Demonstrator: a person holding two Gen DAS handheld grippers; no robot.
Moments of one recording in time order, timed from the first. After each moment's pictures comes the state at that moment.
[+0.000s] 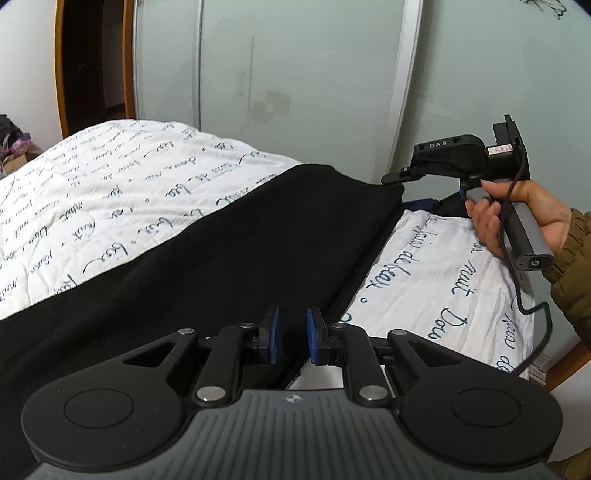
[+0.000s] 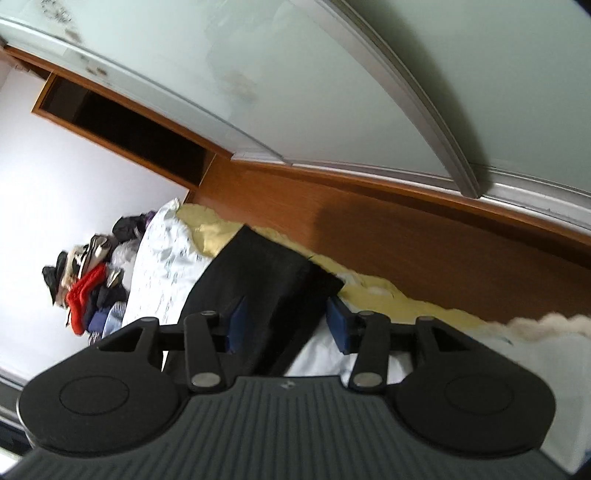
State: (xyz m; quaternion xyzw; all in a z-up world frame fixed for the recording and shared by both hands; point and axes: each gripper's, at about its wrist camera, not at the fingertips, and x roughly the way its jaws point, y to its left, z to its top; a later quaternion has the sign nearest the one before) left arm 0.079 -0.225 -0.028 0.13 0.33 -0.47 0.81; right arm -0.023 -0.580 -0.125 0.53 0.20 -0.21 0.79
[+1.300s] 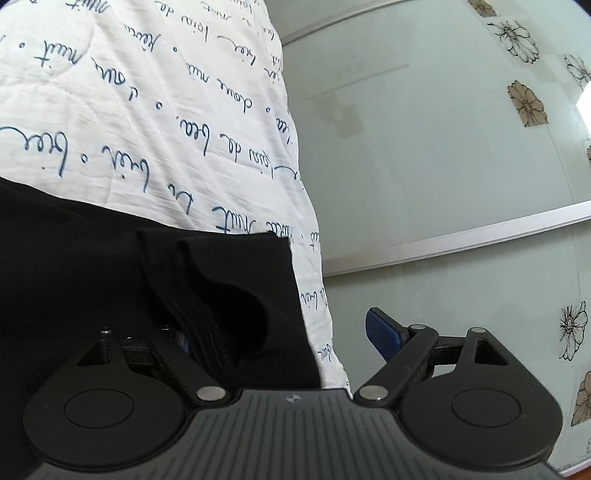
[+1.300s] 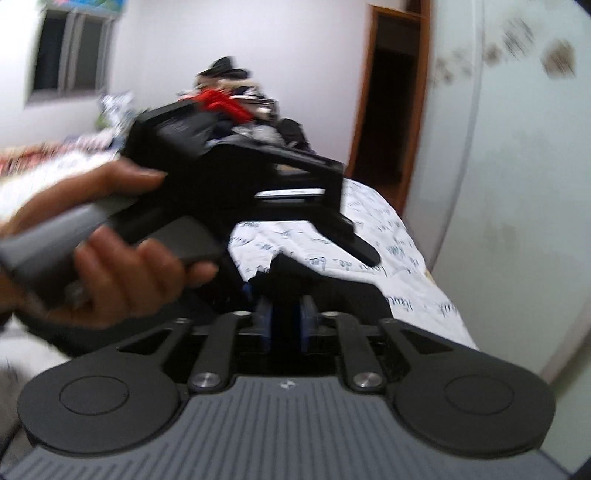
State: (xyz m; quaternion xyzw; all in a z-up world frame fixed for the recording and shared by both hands) left arm 0.228 -0.264 -0.058 -0.30 0.56 -0.42 0.65; right arm 0.012 -0.343 -0.024 -0.07 0.22 0.00 0.97
